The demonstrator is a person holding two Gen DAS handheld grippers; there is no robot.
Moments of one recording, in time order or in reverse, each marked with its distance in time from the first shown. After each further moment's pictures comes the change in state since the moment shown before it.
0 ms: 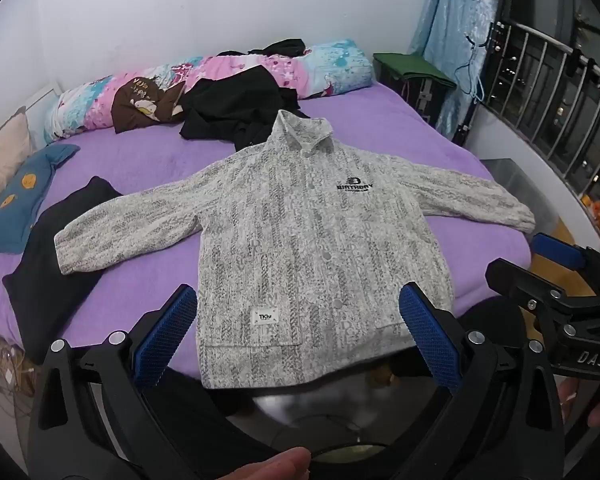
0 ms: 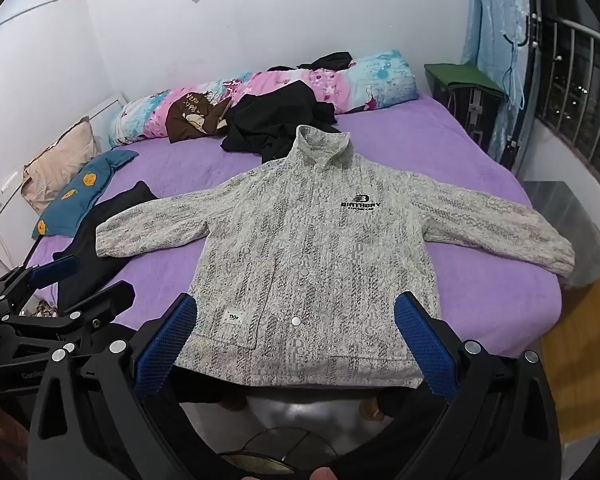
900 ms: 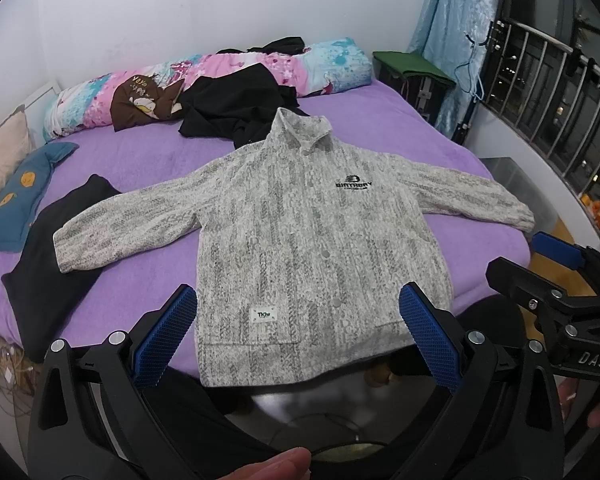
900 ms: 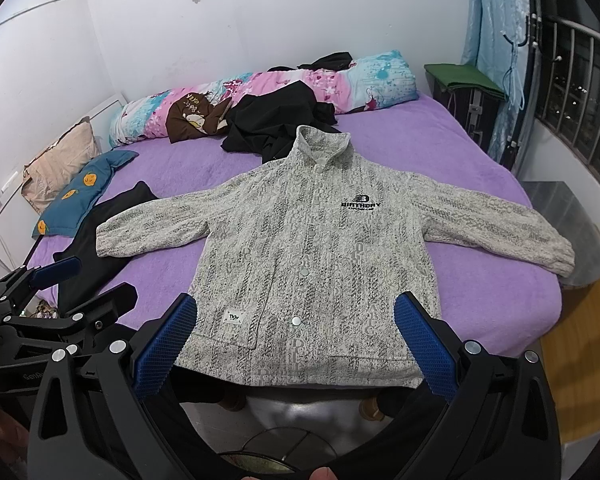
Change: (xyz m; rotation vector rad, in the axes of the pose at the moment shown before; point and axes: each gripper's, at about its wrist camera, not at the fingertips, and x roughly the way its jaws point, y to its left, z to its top) left arm 0.006 0.000 -0.004 -0.005 0.005 -0.003; right arm 0.001 0.000 0.000 0.001 0.000 0.001
